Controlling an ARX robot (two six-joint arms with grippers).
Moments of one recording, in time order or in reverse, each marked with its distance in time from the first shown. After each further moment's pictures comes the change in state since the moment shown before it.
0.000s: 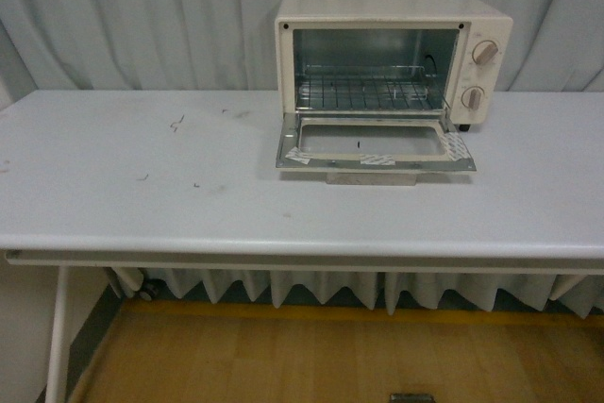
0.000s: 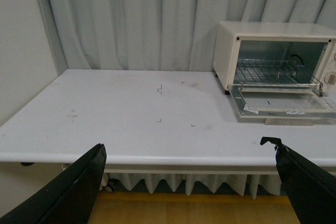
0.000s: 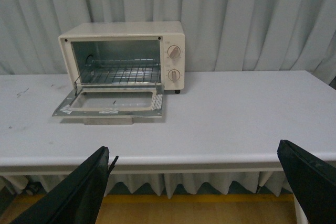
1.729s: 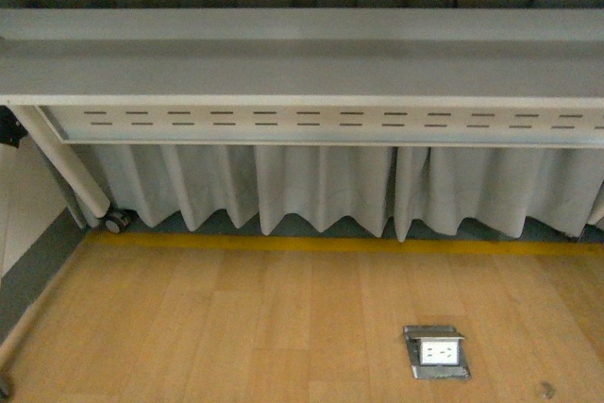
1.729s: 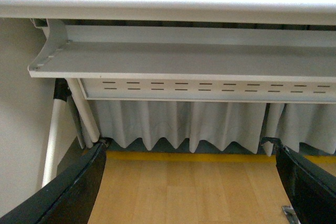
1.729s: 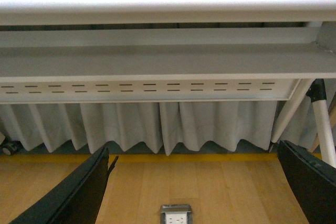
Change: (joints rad) left arm 0.000 0.000 0.000 -0.002 0.000 0.003; right arm 0.000 0.000 0.000 0.000 0.001 0.000
